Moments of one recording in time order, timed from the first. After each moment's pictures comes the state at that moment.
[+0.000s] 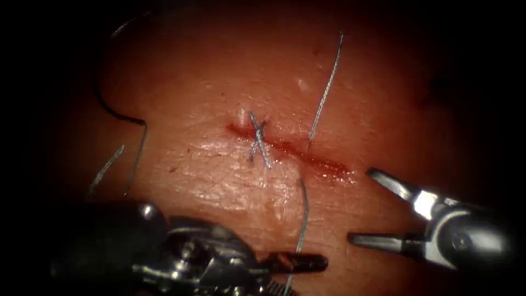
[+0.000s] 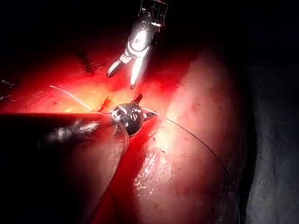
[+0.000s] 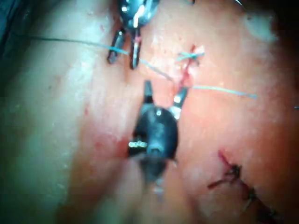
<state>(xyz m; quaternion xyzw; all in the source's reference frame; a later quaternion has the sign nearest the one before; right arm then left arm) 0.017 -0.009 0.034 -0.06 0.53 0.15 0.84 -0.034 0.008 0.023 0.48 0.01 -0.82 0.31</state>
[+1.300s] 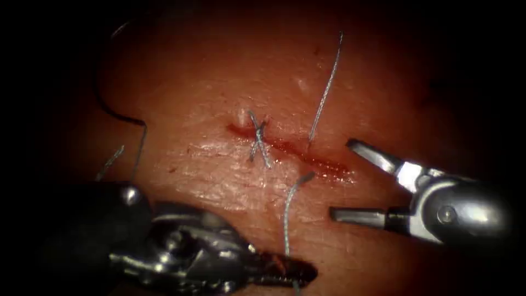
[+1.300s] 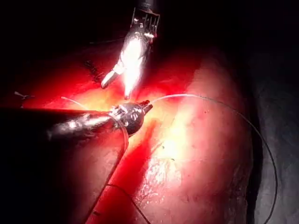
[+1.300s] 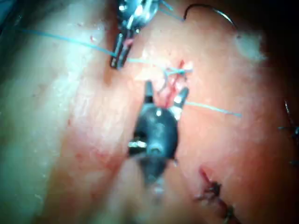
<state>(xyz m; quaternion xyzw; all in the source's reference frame) 0.020 -0.006 0.033 -0.06 0.52 0.04 0.85 -0.034 0.011 0.020 0.46 0.01 -0.82 0.35</state>
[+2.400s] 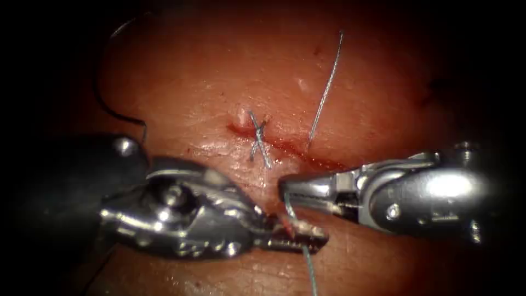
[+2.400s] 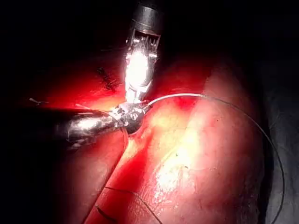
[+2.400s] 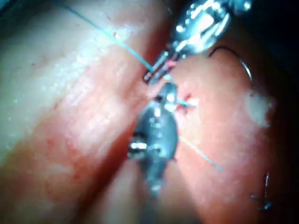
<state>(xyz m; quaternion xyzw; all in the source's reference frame) 0.024 -0.007 0.035 -0.04 0.52 -0.18 0.83 -0.033 0.014 0.019 0.45 0.00 -0.82 0.34</state>
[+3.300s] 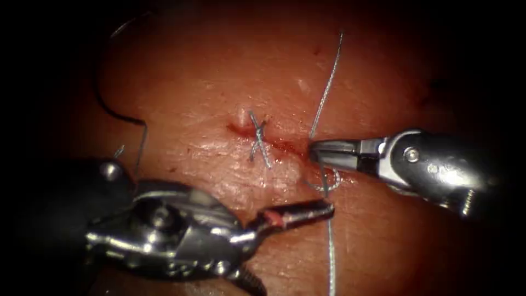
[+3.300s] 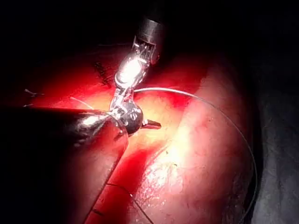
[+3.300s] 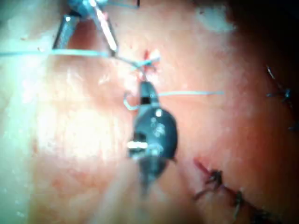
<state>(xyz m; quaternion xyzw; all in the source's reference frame) 0.021 -0.003 0.040 0.10 0.52 0.16 0.83 -0.034 0.012 0.019 0.48 -0.03 -0.84 0.26</state>
